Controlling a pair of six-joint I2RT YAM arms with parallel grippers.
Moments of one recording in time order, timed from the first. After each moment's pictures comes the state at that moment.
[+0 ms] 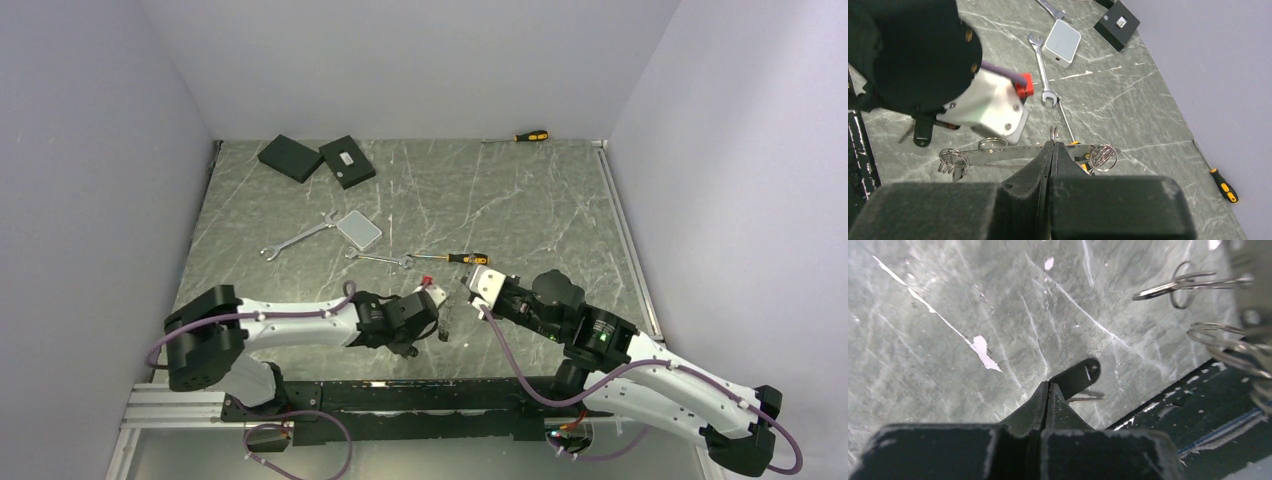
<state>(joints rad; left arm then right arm) -1.22 1.51 0.86 -0.50 -0.24 -0.45 1.01 0.61 0.64 -0.26 0.05 -0.49</state>
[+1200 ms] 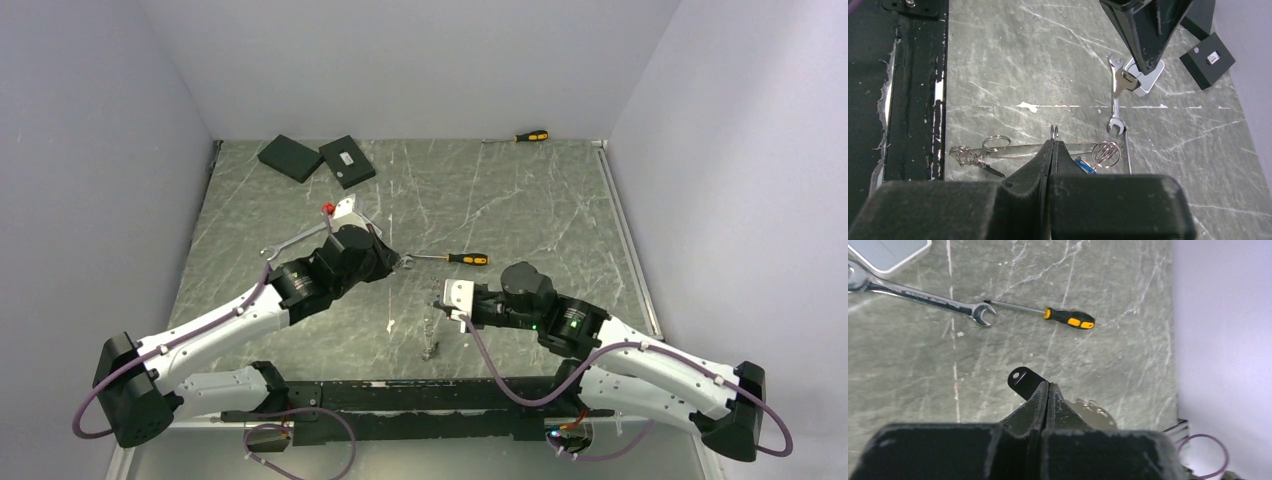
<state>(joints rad) -0.87 1.10 0.88 -0.31 -0.32 -0.95 1.01 0.78 0.66 -0.22 -0.27 -0.49</state>
